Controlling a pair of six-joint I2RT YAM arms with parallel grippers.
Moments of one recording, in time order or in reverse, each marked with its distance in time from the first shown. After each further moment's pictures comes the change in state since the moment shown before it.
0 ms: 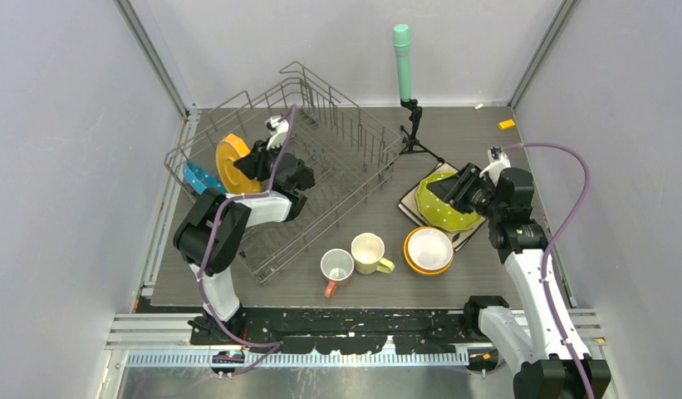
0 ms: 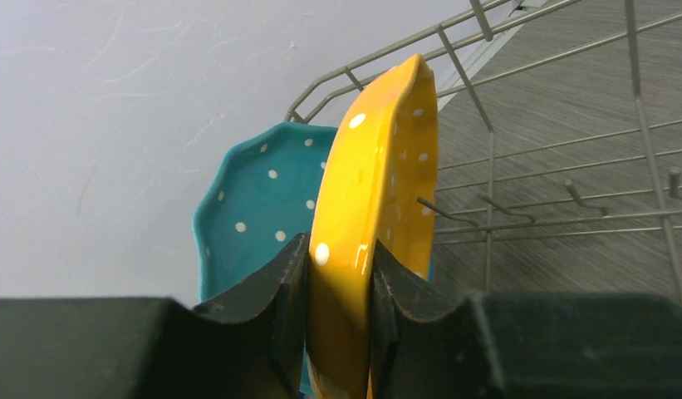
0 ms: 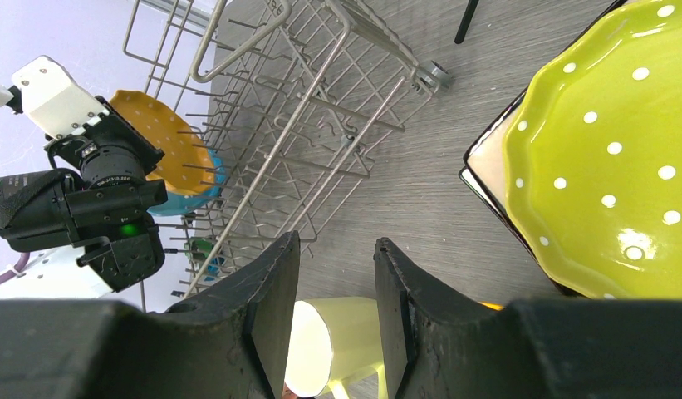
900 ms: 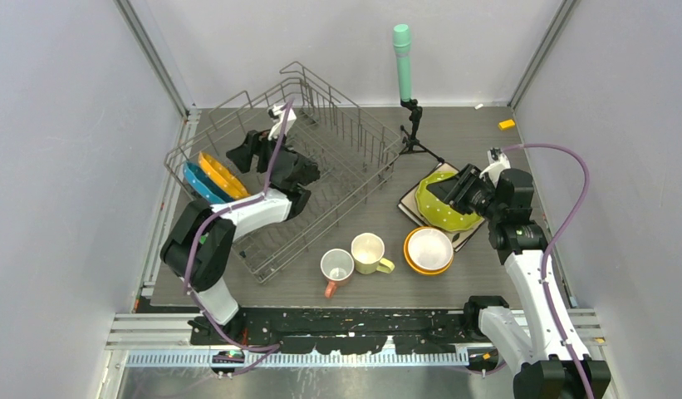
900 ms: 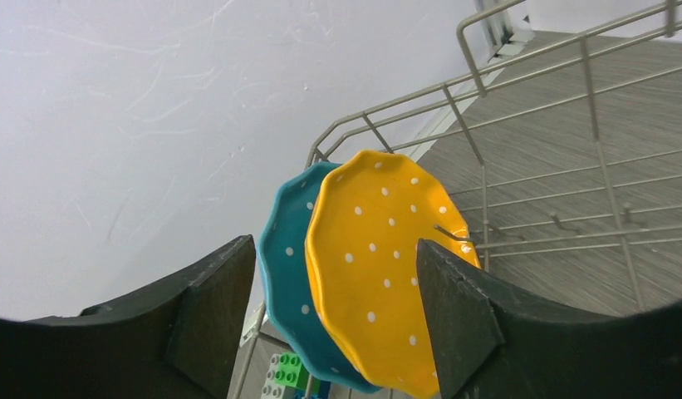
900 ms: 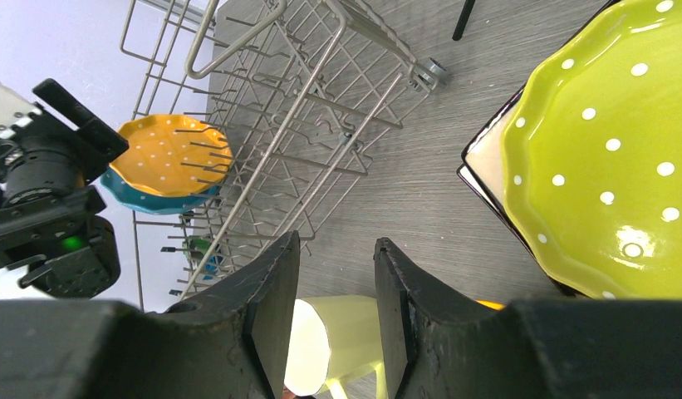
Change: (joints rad) left arm -0.068 -0.122 0.059 0.009 0.001 0.154; right arm 0.000 -0.004 -0.008 0.000 0.000 -0.002
